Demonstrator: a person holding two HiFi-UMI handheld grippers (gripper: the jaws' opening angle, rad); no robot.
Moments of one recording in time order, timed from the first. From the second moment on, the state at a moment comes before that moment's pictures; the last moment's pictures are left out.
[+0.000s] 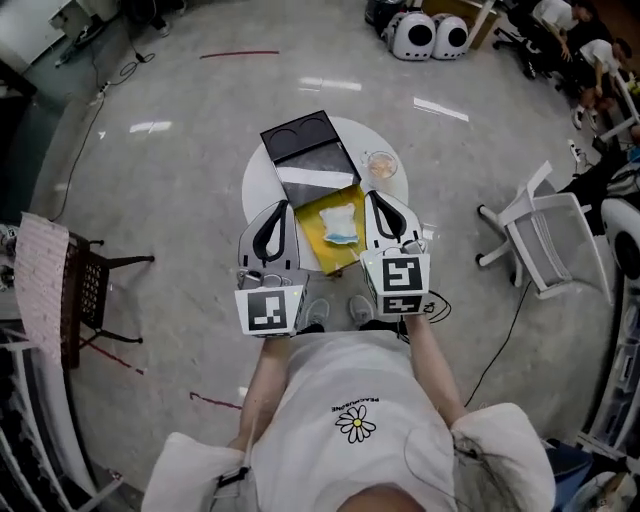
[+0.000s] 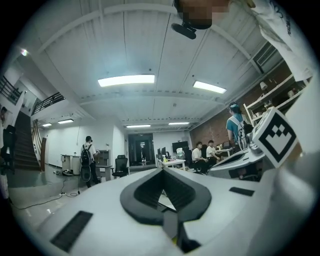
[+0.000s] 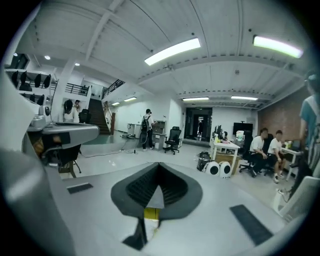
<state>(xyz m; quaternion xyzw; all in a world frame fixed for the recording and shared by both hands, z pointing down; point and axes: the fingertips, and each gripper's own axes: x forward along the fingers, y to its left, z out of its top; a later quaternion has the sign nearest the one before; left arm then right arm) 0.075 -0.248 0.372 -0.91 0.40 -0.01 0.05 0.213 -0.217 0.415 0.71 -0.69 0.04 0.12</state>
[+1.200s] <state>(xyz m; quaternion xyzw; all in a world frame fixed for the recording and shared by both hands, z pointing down) 0.095 -0.242 0.373 -0.92 0.39 -0.02 0.06 0.242 -0.172 0.416 0.75 -0.66 0.05 0.09</state>
